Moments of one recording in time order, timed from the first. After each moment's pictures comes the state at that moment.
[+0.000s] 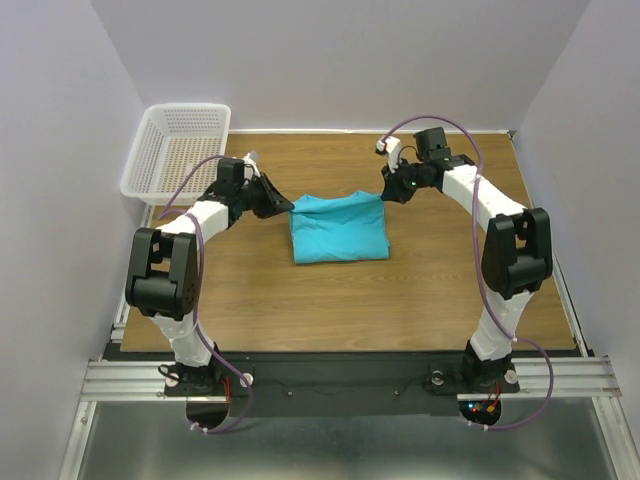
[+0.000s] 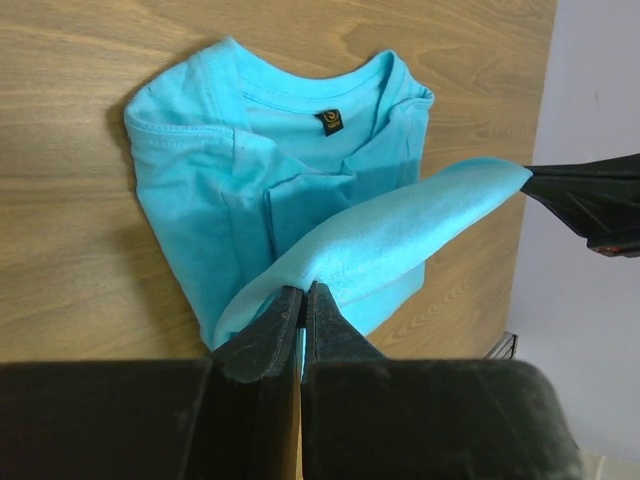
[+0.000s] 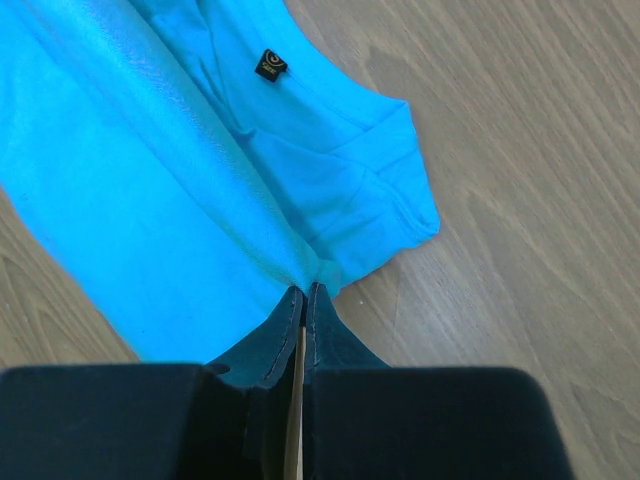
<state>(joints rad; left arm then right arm) -0.17 1.71 1.07 -0.03 0.54 -0.72 0.22 1.89 1.54 -0.54 -0.60 -0.53</state>
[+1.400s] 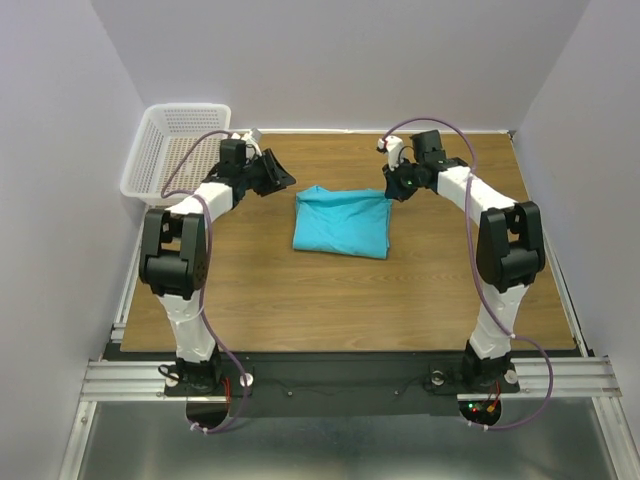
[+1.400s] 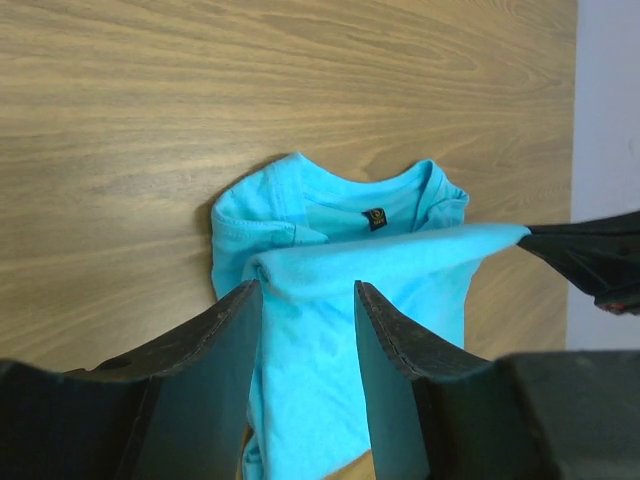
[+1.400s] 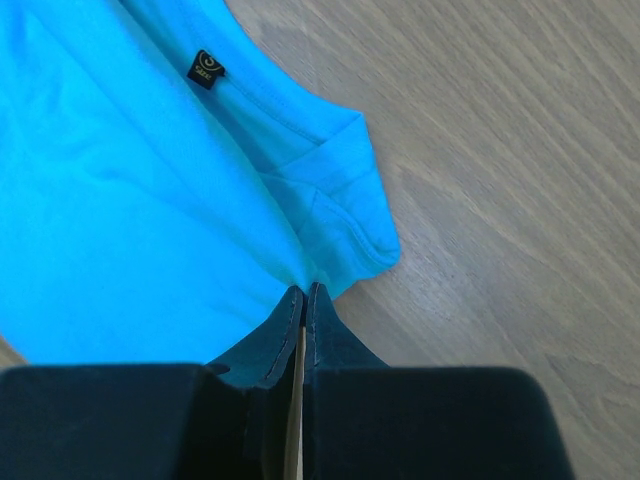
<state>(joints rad) -0.16 1.95 1.34 0.01 0.49 -0.63 0.22 1.96 1.54 -0.43 -0.44 -0.41</state>
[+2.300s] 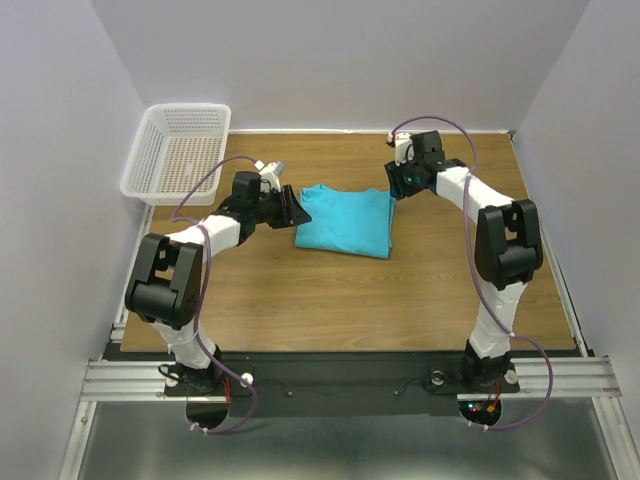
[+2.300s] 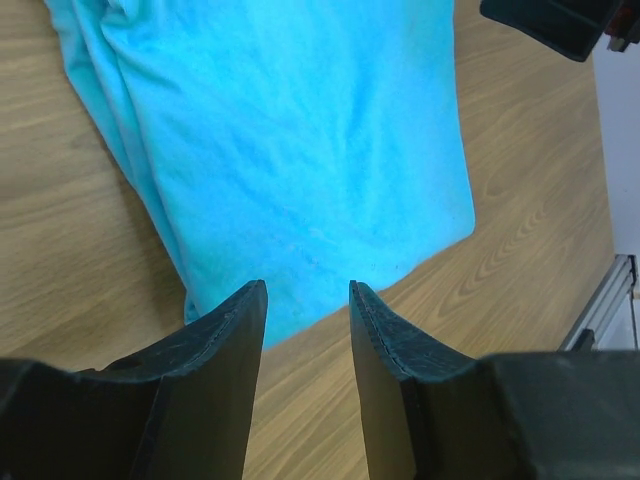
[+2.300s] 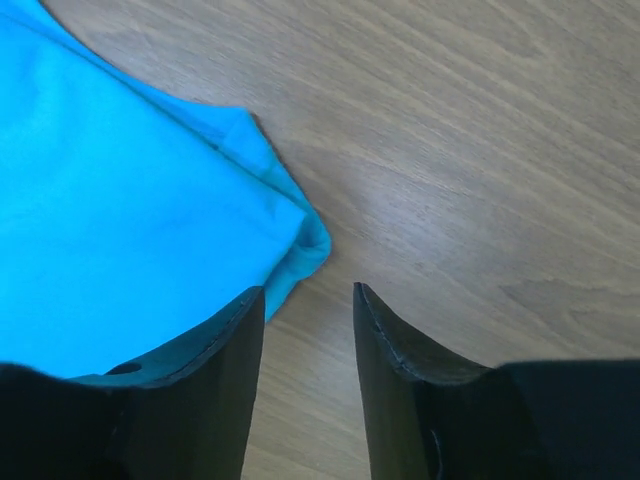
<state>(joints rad) -0.29 1.68 0.94 0.15 0.54 -0.47 0.22 2.01 1.54 -0.38 -0.18 -0.22</state>
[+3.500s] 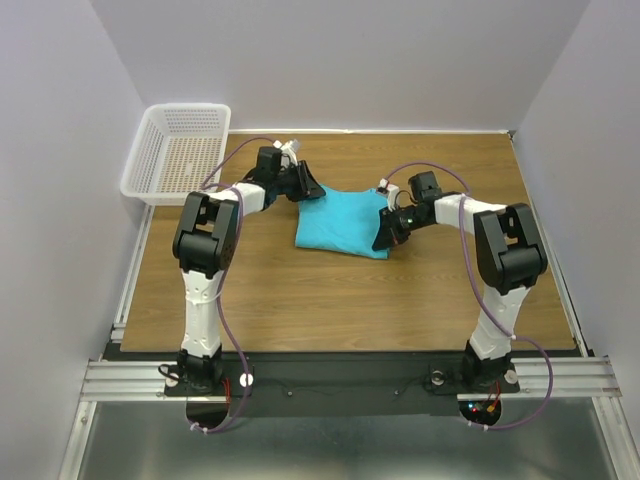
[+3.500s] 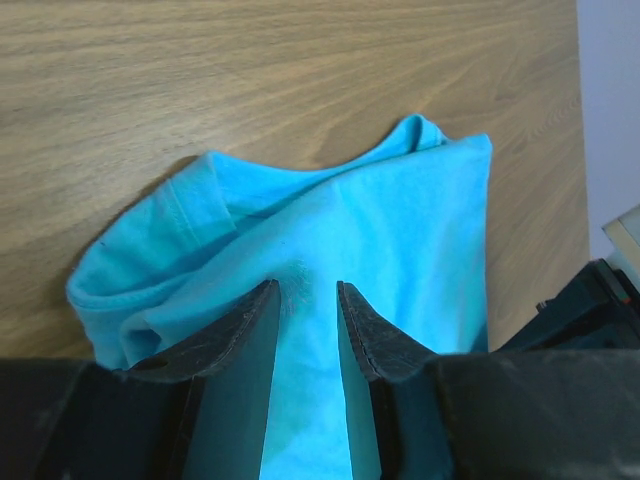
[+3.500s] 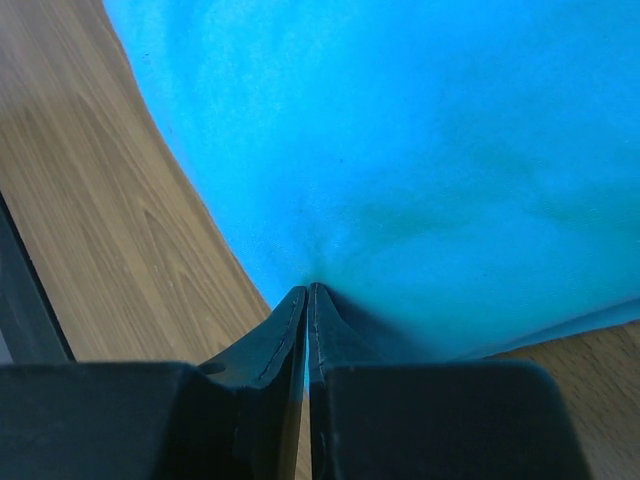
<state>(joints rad) -0.29 2.16 1.45 0.15 0.58 -0.57 0.23 1.95 1.19 -0.39 -0.84 -0.22</state>
